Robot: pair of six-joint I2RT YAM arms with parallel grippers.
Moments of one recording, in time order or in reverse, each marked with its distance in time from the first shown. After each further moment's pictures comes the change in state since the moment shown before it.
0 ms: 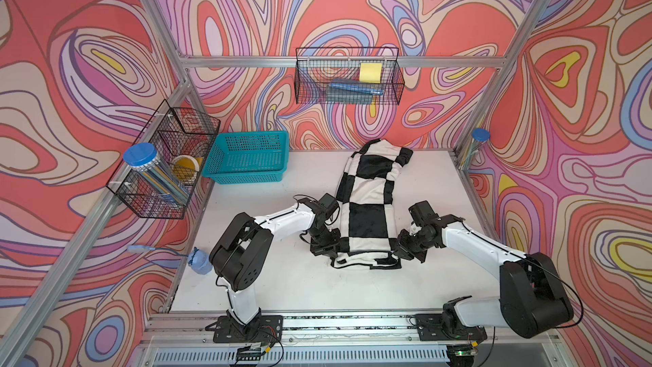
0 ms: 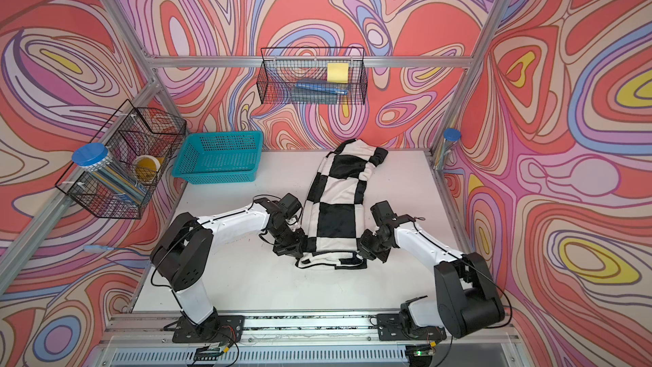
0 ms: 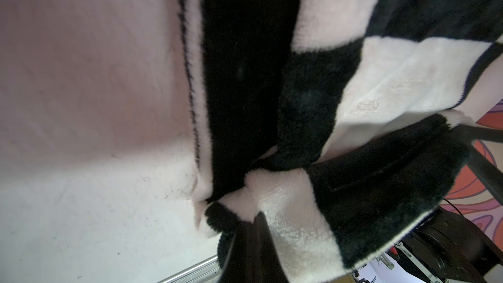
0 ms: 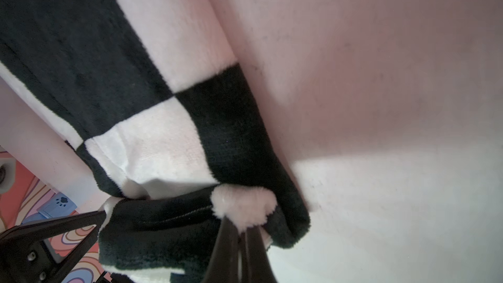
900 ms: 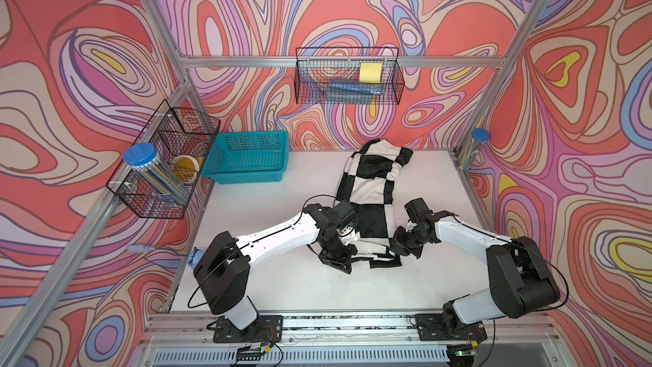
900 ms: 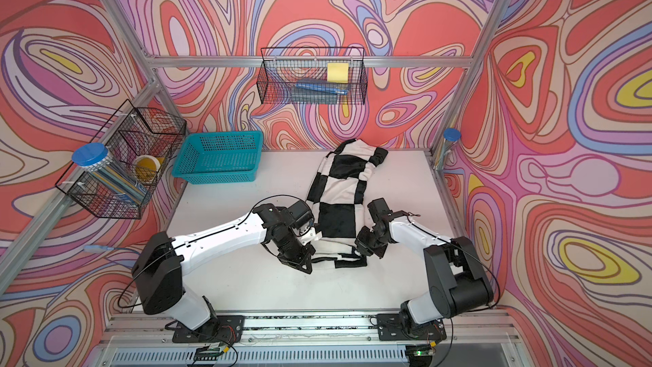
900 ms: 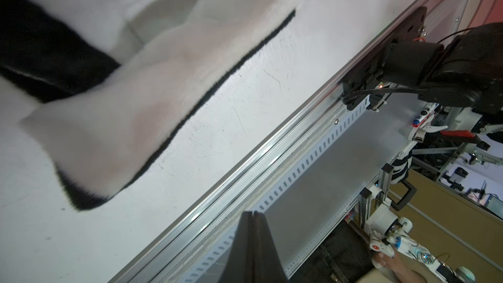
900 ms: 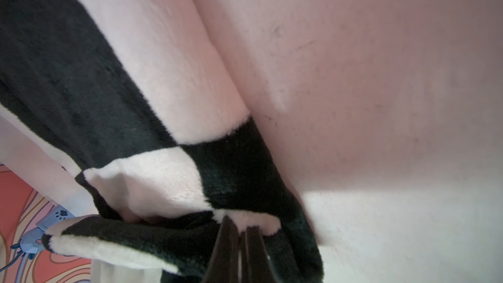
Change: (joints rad) left arm -0.232 -0.147 0.071 -0.166 0.064 0.304; right arm -0.002 0.099 0.035 0.055 0.009 0.007
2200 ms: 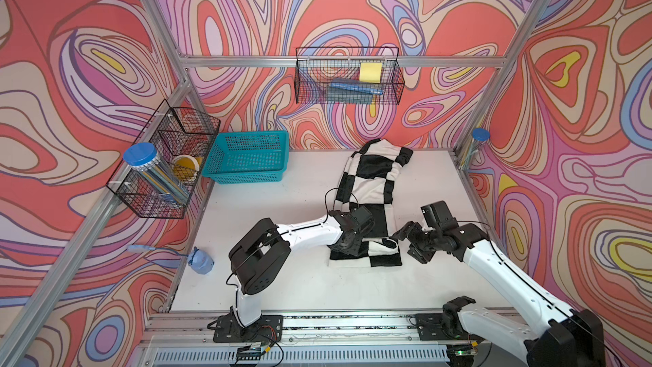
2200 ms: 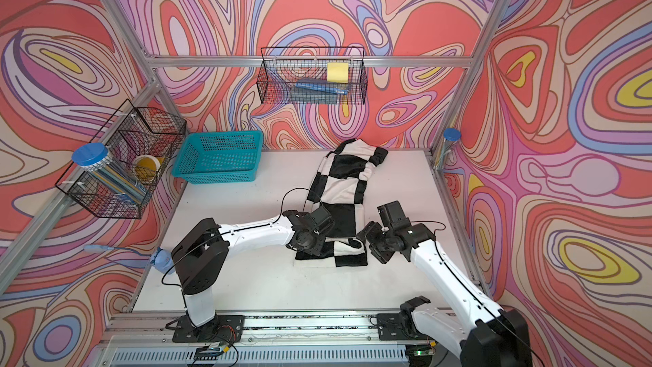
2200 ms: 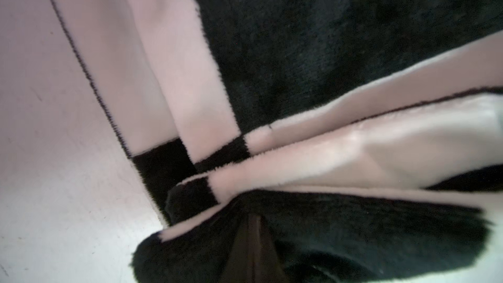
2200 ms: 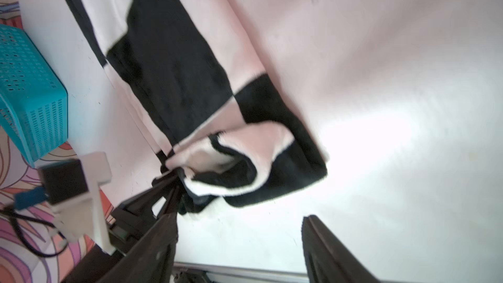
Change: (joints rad) left arm -0.050 0.222 0.065 0.271 -0.657 -0.116; right arm 0.114 -0.497 -0.066 -0.133 0.145 0.369
